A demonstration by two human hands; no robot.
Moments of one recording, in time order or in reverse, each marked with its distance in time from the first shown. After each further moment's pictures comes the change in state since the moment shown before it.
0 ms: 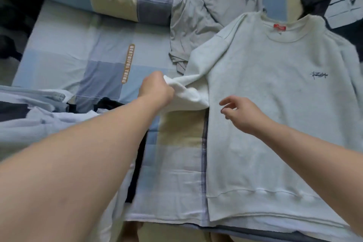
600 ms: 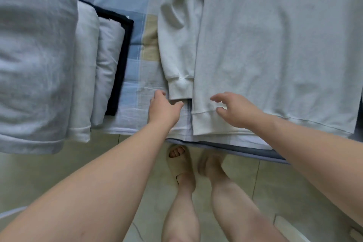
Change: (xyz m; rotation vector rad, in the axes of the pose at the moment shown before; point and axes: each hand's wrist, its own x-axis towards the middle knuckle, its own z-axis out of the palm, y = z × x) left_hand -0.197 -0.111 0.193 -0.346 -0.223 -0.305; right_hand -0.121 0.148 0.103 -0.360 -0.326 -0.099
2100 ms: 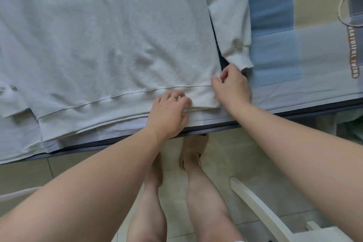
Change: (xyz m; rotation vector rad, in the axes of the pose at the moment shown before) left_hand -0.140 0.121 0.373 0.917 -0.243 0.959; right_hand -0.143 0.371 -0.044 0.479 0.599 0.571
